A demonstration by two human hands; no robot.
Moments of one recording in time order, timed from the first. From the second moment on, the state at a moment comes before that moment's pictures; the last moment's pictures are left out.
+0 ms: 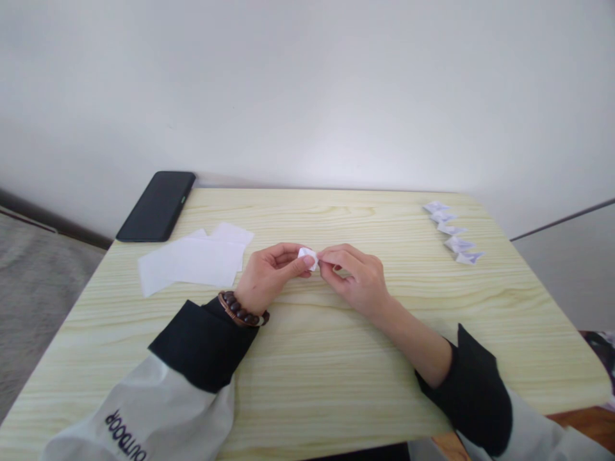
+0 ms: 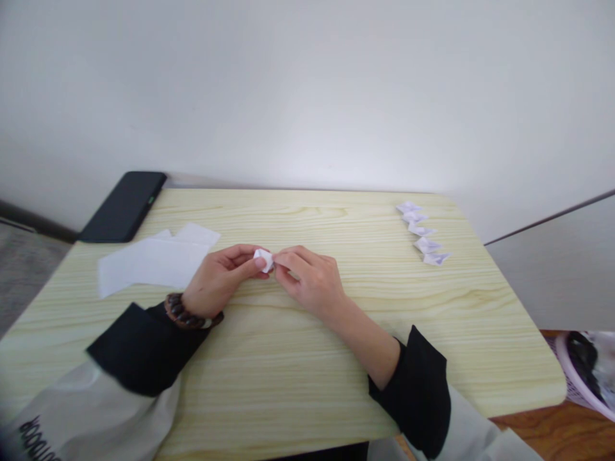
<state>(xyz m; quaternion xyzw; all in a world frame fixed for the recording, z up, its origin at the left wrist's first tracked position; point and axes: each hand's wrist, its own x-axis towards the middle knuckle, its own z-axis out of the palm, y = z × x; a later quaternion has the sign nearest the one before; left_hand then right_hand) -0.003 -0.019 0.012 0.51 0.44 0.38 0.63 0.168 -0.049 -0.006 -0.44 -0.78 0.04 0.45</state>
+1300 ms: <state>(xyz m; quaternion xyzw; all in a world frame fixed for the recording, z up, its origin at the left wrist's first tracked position) -0.001 -0.022 0.012 0.56 0.41 0.37 0.62 0.162 -0.052 0.001 -0.50 -0.67 0.26 0.48</state>
